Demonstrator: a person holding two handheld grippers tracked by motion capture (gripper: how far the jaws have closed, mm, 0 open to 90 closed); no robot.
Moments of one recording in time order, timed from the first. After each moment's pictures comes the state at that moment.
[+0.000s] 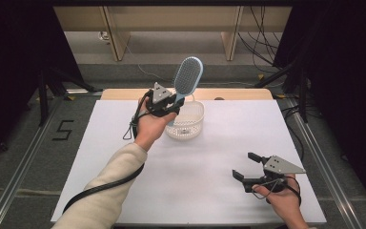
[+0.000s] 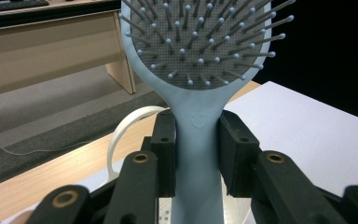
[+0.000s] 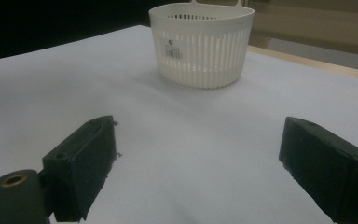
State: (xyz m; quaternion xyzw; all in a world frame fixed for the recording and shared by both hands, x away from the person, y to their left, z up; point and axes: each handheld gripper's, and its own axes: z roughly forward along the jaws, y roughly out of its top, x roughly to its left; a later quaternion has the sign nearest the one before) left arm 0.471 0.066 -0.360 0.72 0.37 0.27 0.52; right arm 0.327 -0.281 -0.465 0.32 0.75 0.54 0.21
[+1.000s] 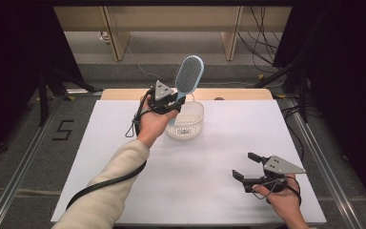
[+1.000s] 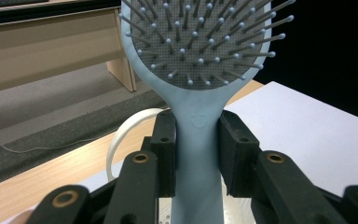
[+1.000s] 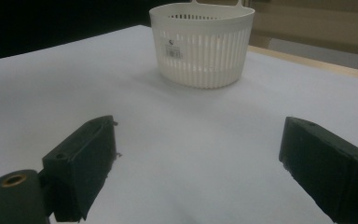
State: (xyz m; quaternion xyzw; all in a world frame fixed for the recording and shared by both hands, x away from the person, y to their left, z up) left arm 0.479 0.061 -0.360 0.72 0.37 0.27 0.52; right arm 0.327 -0.281 -0.465 0.32 0.75 0.54 0.21
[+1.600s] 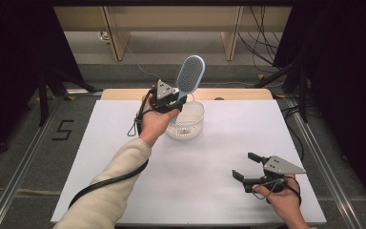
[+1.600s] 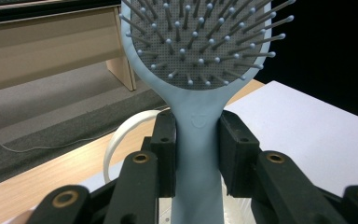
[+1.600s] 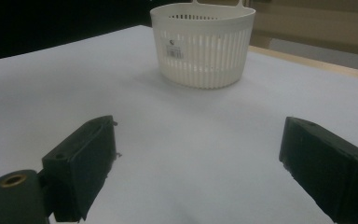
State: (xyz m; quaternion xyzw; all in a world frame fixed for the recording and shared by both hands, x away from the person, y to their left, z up) left arm 0.484 0.057 -0.361 0.72 0.37 0.26 0.52; right arm 0.327 -0.281 -0.465 0.32 0.75 0.54 0.21
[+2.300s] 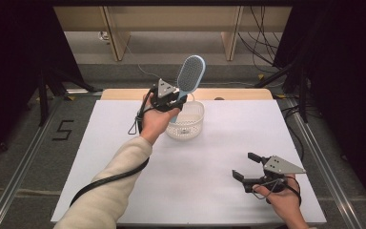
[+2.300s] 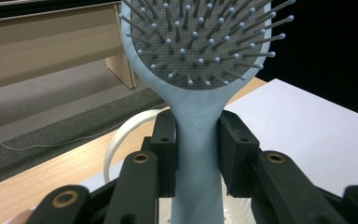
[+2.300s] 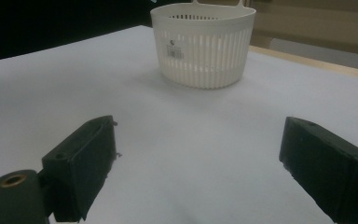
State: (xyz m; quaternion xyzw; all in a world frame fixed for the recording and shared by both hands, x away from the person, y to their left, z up) left arm 0.490 0.056 -0.364 0.72 0.38 0.26 0.52; right arm 0.327 -0.281 -0.465 0.32 0.75 0.54 0.21
